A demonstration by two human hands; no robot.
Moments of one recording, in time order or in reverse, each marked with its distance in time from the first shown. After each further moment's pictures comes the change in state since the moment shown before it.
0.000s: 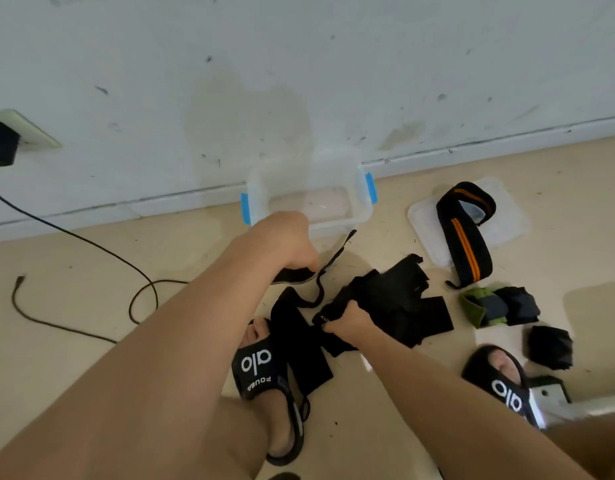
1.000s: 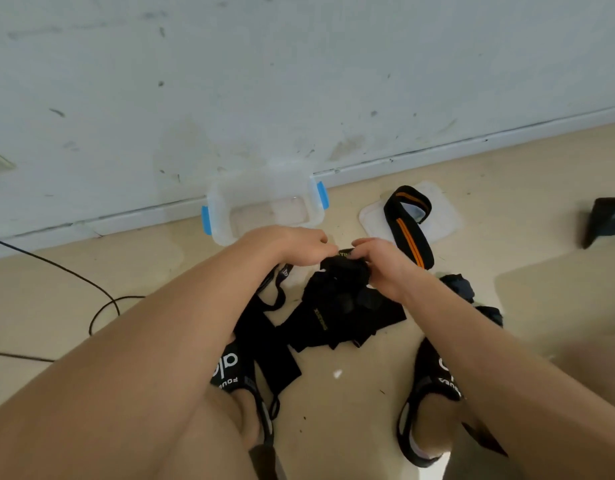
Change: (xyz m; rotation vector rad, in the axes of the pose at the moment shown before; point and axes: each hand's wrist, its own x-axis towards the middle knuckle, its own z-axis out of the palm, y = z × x) left_hand -0.003 0.070 0.017 -0.023 -0.270 0.255; right_hand -0.124 -0.012 -0.147 0.913 0.087 -0.185
